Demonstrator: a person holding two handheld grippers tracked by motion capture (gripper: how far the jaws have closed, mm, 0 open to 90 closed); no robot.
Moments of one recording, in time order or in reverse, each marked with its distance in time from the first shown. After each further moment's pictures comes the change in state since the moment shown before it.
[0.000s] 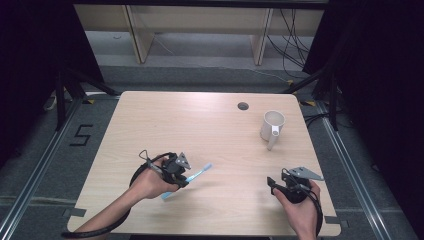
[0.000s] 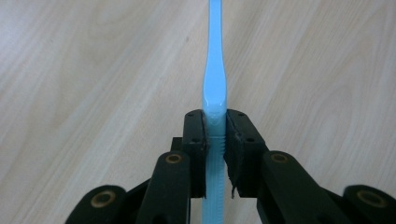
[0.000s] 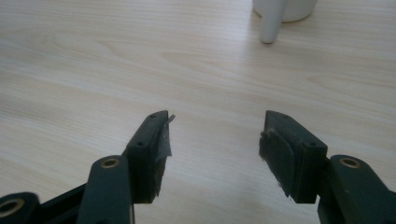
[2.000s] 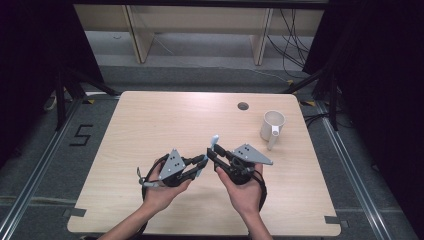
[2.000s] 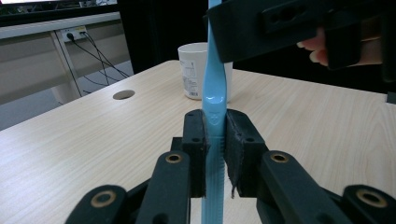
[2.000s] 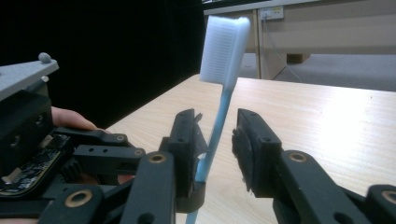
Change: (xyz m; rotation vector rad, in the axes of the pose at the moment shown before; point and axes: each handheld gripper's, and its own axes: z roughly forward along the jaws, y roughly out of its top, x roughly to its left) left arm -0.024 0.000 0.009 -0.798 0.147 -0.018; right arm 0.145 0.075 0.024 -0.371 0.386 -0.118
